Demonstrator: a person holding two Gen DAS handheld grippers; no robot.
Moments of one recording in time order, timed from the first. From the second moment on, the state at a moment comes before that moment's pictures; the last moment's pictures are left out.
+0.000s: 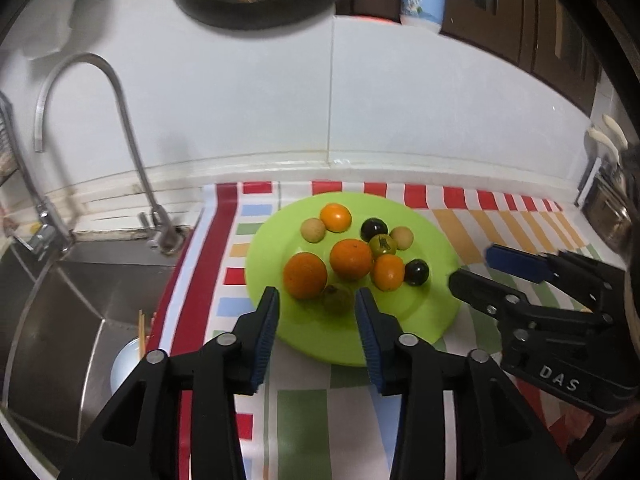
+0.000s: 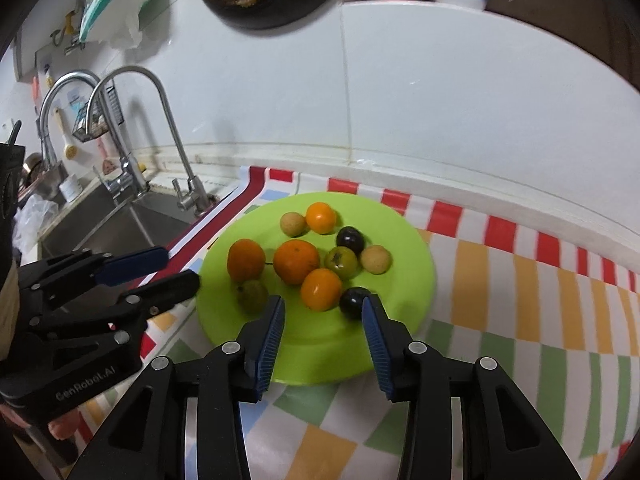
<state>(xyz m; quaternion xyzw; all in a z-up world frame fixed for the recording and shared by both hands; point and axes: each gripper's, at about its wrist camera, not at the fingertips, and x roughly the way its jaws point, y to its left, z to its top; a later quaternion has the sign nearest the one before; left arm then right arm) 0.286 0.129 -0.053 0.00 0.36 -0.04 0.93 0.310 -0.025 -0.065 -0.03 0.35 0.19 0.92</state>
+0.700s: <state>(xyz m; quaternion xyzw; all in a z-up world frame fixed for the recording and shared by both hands) 0.179 0.123 0.002 0.05 0.29 -0.08 0.95 0.174 -0.048 -0.013 0.02 0.28 0.08 0.96</state>
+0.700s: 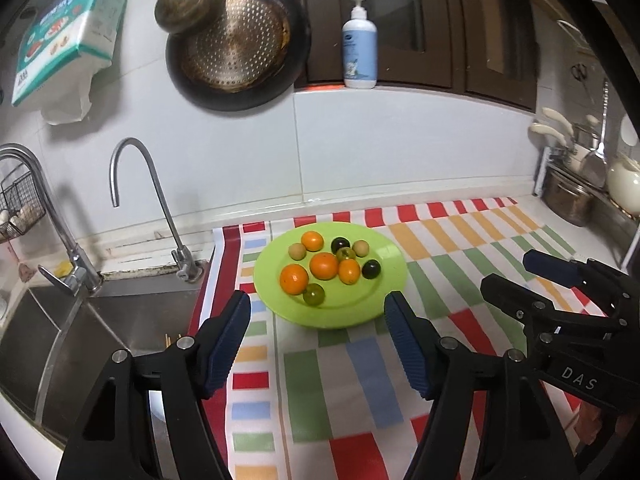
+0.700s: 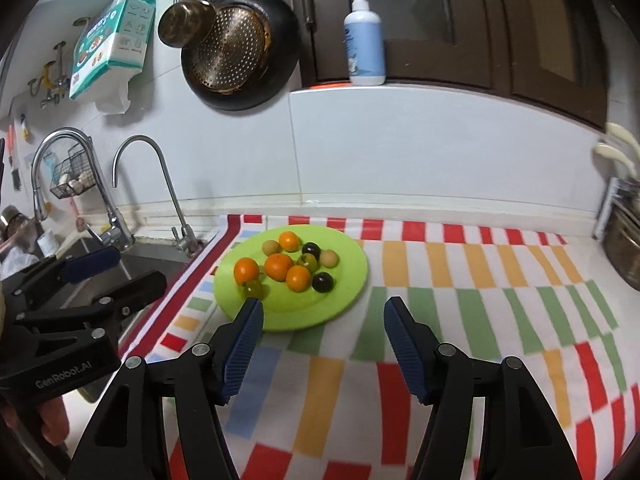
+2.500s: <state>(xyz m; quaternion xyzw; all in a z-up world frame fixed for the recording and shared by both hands) -0.010 0.086 0.042 0.04 0.23 -0.02 0.97 -0.023 -0.102 0.025 0.00 0.23 0.05 0.97</state>
